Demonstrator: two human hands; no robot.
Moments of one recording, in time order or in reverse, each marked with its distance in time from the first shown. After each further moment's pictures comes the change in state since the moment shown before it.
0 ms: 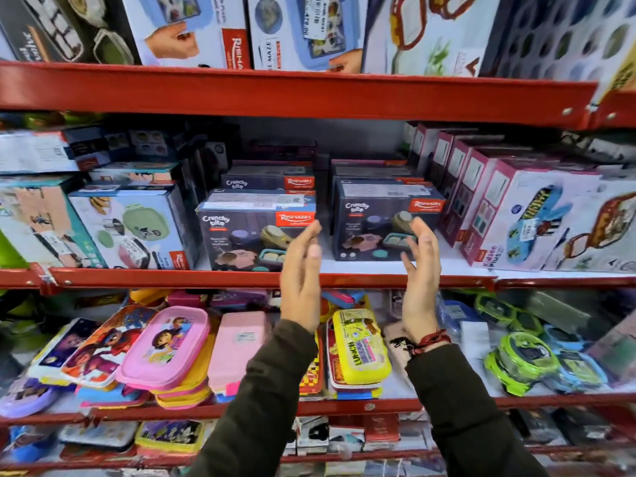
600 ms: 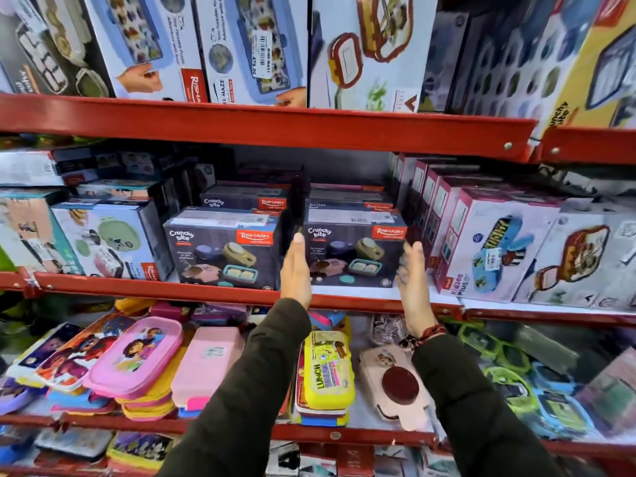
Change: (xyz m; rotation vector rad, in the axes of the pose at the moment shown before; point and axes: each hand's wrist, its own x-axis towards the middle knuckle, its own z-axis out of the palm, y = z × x) left_hand 0.038 -0.012 0.080 -0.120 0.095 -0.390; right_hand 0.084 0.011 -0.067 0.004 -0.185 0.276
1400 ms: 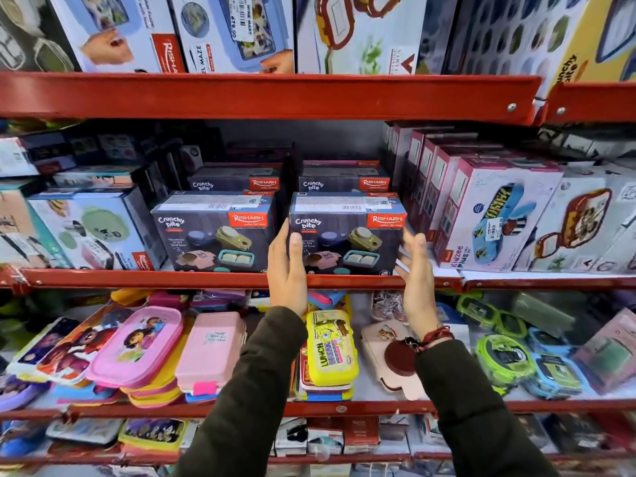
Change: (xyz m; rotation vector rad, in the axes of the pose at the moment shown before) left_hand -0.029 -0.013 -0.020 0.225 0.067 0.209; right_hand -0.037 0.012 -0.003 -0.165 0.066 -0.133
